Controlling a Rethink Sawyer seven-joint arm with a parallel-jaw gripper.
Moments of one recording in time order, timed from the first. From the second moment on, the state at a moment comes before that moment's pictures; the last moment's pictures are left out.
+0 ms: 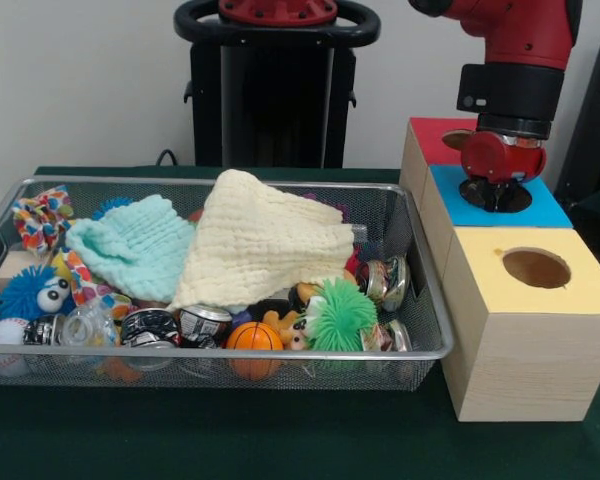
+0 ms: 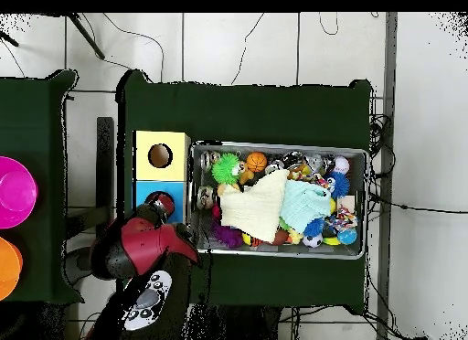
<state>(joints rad) 0.33 -0.52 -0.24 1.75 -0.04 0.00 1.31</state>
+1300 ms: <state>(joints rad) 0.31 -0.52 -0.25 1.76 -0.04 0.01 1.31</state>
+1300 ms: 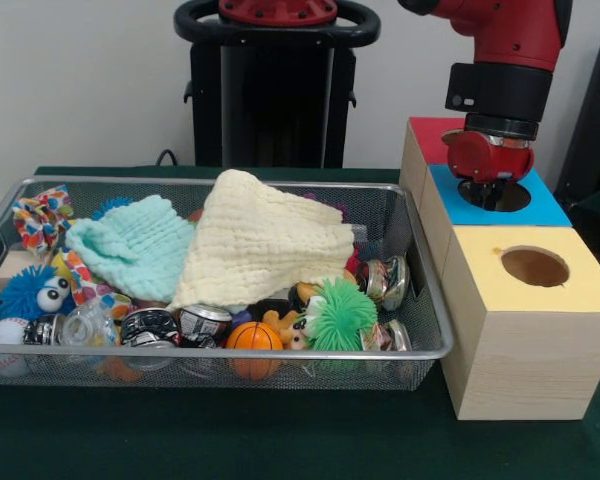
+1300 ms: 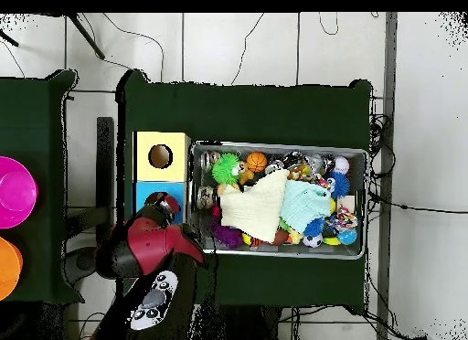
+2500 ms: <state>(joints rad) 0.33 -0.61 -0.26 1.82 -0.03 0.11 1.31</state>
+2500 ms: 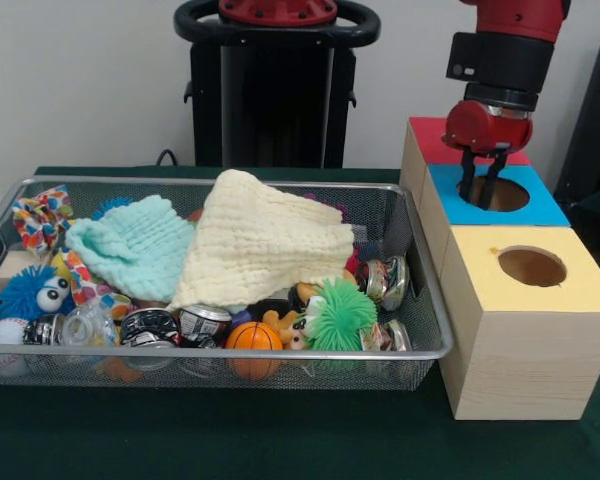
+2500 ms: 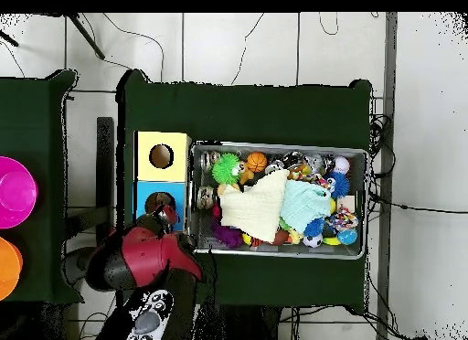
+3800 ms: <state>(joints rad) 0.14 -0.89 -0.31 1.88 -0.12 0.45 1.31</state>
